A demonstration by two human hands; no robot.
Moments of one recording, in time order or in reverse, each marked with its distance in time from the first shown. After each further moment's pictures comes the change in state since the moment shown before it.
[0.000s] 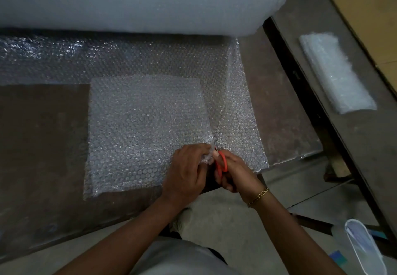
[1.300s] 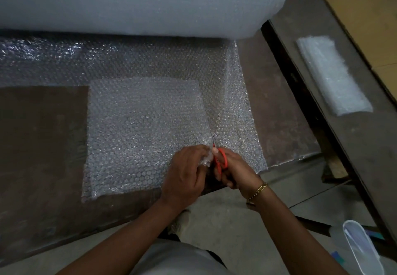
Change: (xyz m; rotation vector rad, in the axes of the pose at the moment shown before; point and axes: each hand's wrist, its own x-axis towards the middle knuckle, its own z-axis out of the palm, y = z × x) left_hand 0.000 -0.001 0.001 -0.013 0.017 0.009; right_hand 0.010 -0.006 -0.006 -0.041 0.008 0.015
